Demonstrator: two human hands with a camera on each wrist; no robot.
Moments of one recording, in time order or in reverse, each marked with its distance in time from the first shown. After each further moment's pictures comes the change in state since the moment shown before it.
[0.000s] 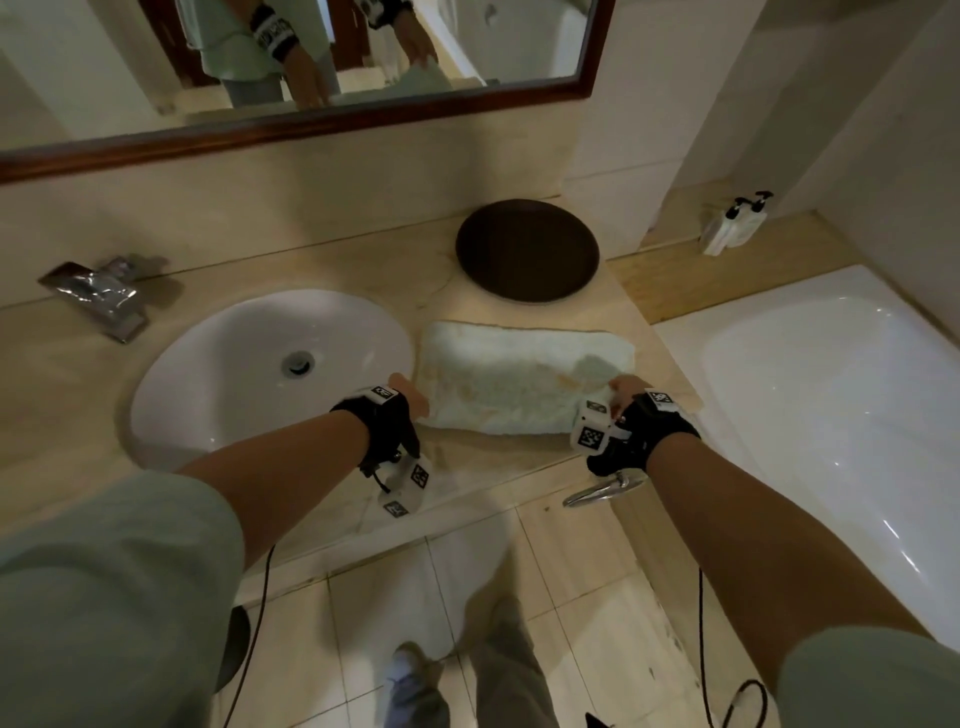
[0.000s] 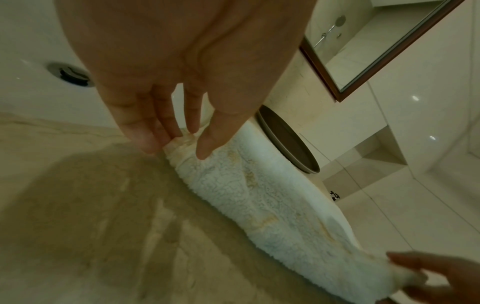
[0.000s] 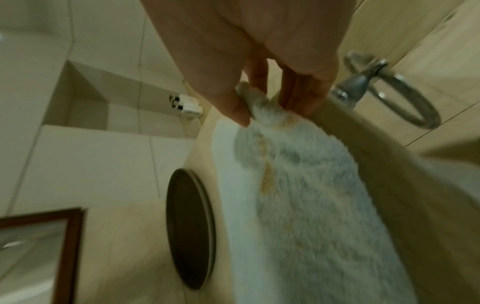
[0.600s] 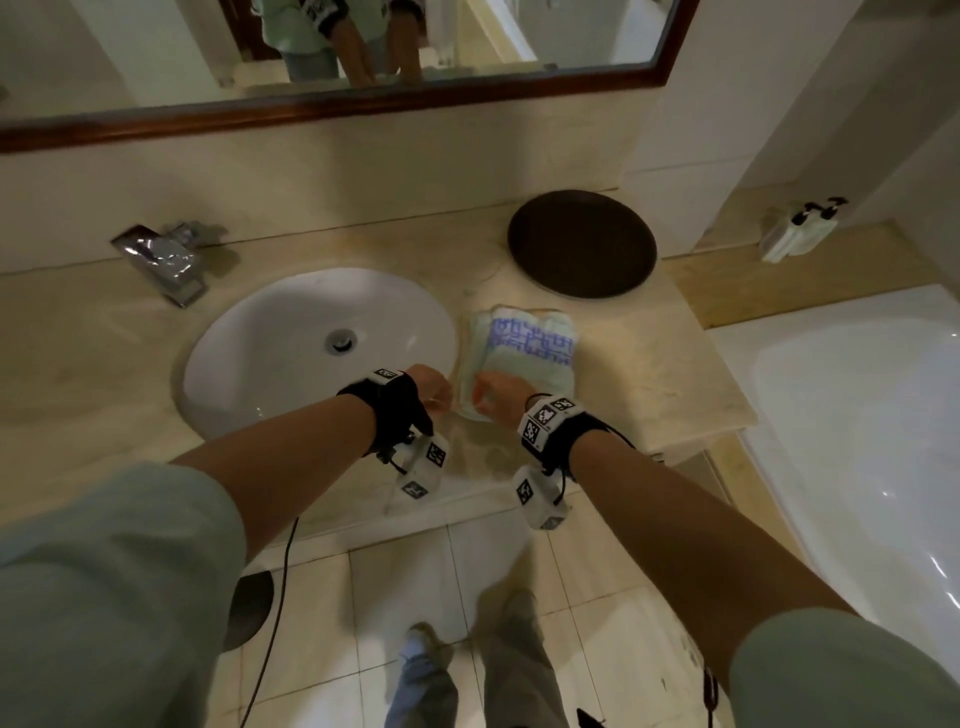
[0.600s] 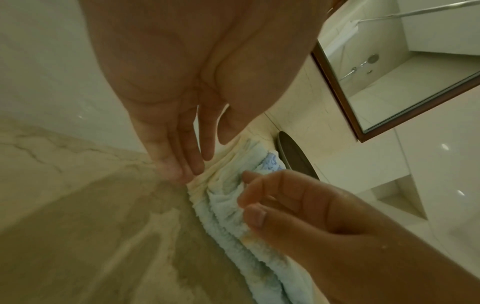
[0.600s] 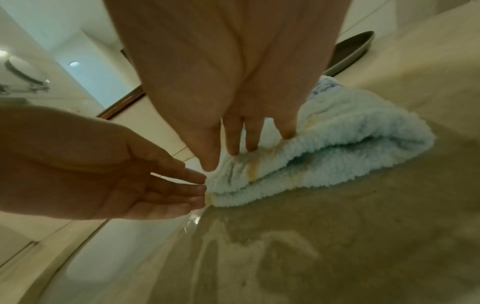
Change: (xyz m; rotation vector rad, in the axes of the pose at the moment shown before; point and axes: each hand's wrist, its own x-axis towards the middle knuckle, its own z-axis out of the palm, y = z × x) left_hand -0.060 -0.009 -0.027 -0.623 -0.164 -0.097; right_hand -0.066 -0.006 0.187 -1.139 -0.454 -0.695
